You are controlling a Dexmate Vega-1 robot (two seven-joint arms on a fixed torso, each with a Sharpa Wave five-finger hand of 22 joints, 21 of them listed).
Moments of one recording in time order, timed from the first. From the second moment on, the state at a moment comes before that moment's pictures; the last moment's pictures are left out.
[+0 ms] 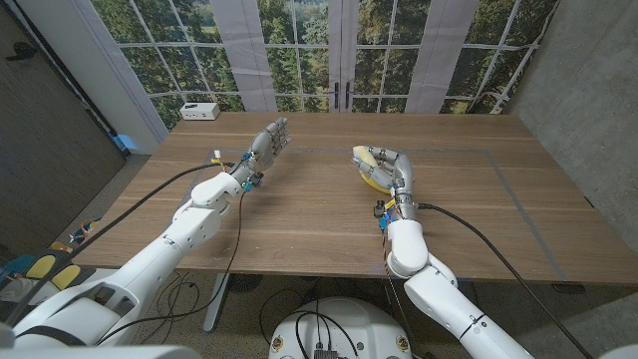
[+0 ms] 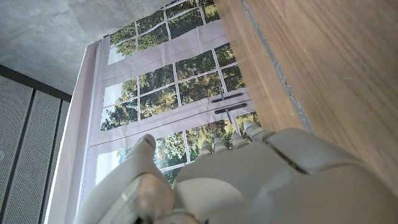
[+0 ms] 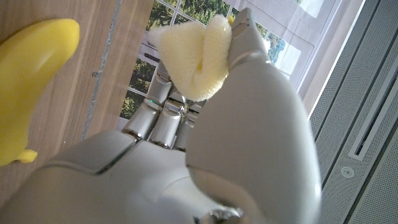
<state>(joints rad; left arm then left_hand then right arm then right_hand) 0.77 0.55 0.42 -1.28 -0.68 -0.30 -0.31 0.12 0.11 0.43 0.03 0.19 -0.17 -0.09 0.18 0.17 -0.18 -0.07 0.20 0.18 -0.17 -0.03 0.17 0.17 -0.09 -0.01 0.21 0.18 -1.17 -0.32 -0.50 -1.77 0.09 0.29 -0.63 1.40 -0.10 0.11 -0.14 0.21 1.18 0.02 0.20 0.20 0.91 -0.03 0.29 0.32 1.03 -0.08 0.39 0.59 0.77 -0.08 1.09 0.52</state>
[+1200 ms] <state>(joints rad) 0.78 0.58 0.40 -1.28 -0.71 -0.29 -0.34 0.12 0.11 0.43 0.03 0.19 -0.17 -0.09 0.18 0.17 -0.18 -0.07 0.20 0.18 -0.17 -0.03 0.17 0.17 -0.09 -0.01 0.21 0.18 -1.13 -0.30 -0.44 -1.77 0.39 0.27 -0.50 1.40 -0.10 0.10 -0.14 0.21 1.18 0.03 0.19 0.20 0.91 -0.03 0.27 0.33 1.03 -0.08 0.38 0.59 0.74 -0.07 1.15 0.50</state>
